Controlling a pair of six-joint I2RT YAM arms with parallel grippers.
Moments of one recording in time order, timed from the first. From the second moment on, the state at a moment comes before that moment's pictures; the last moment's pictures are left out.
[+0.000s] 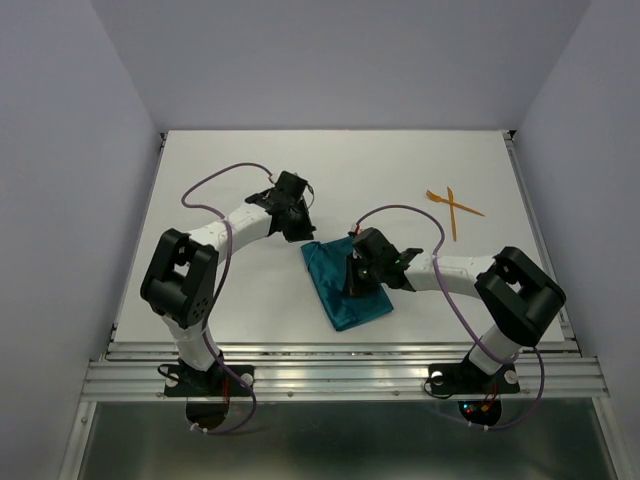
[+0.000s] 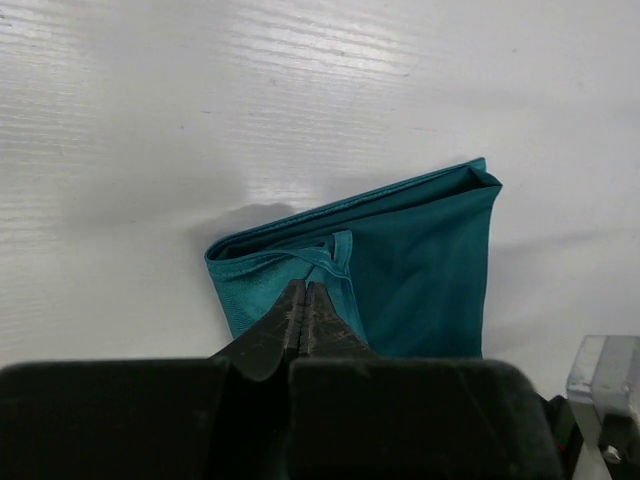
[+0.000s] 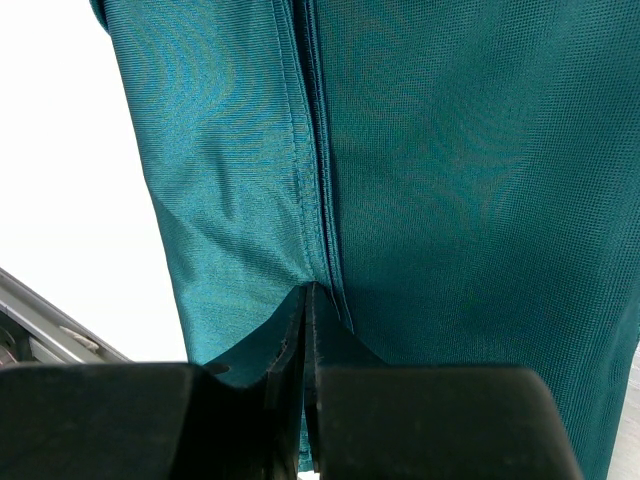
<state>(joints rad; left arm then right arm) -0.53 1.72 1.19 -0.43 0.04 -0.76 0.79 1.63 0.81 -0.12 -0.12 0.65</state>
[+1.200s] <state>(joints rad) -0.53 1.93 1.19 -0.26 0.22 -0.75 0.81 1.57 0.80 -0.16 -0.07 0.65</state>
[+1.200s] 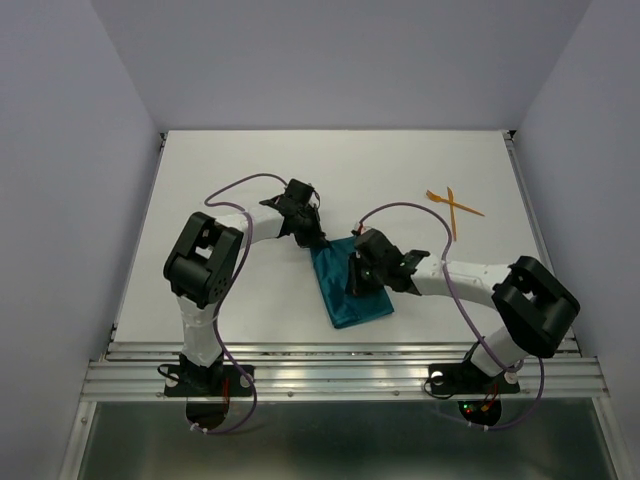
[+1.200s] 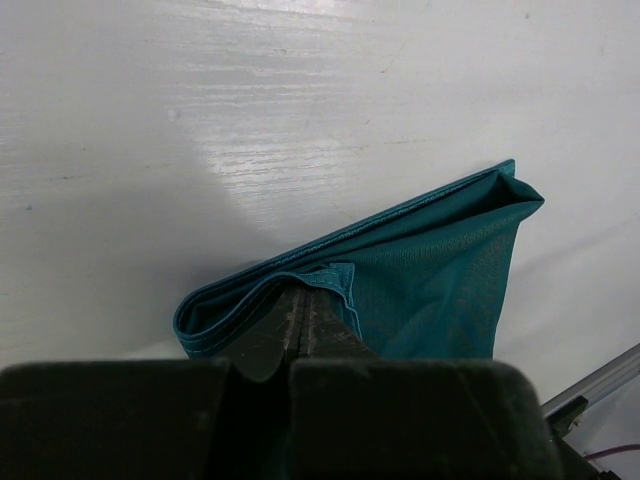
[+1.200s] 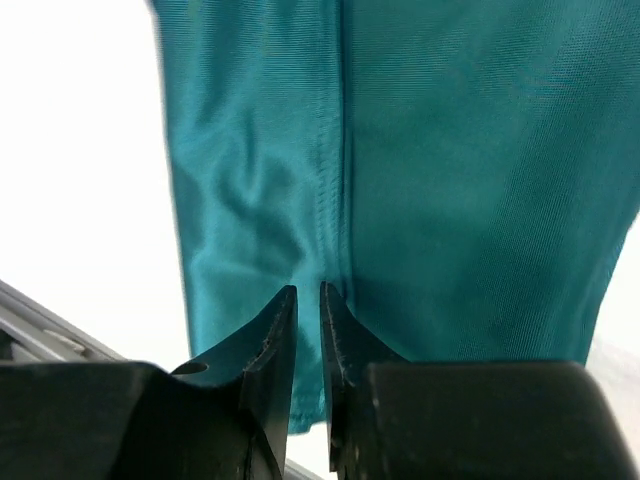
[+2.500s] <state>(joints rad) -0.53 1.93 1.18 -0.20 0.24 -0.77 0.94 1.65 0.86 -0.12 -0.17 0.64</state>
